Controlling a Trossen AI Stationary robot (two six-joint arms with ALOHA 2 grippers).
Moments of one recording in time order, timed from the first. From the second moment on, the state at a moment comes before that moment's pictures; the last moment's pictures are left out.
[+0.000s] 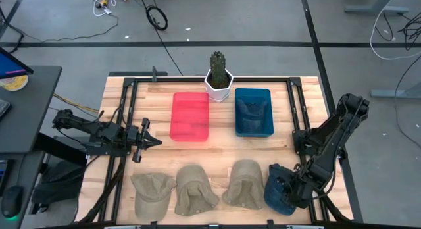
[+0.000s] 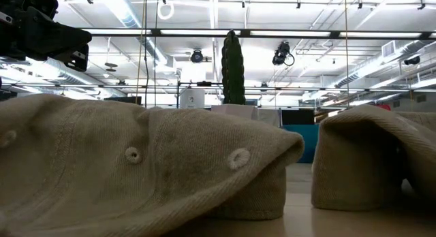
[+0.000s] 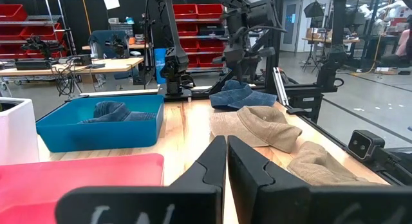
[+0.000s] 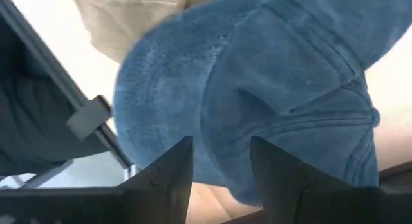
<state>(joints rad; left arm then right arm) -0.34 0.03 0.02 0.05 -0.23 0.01 1.00 1.39 0.92 -0.86 -0.01 1.58</state>
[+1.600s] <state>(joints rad) -0.34 0.03 0.02 0.05 -0.23 0.01 0.89 1.29 0.92 -1.00 0.12 1.25</state>
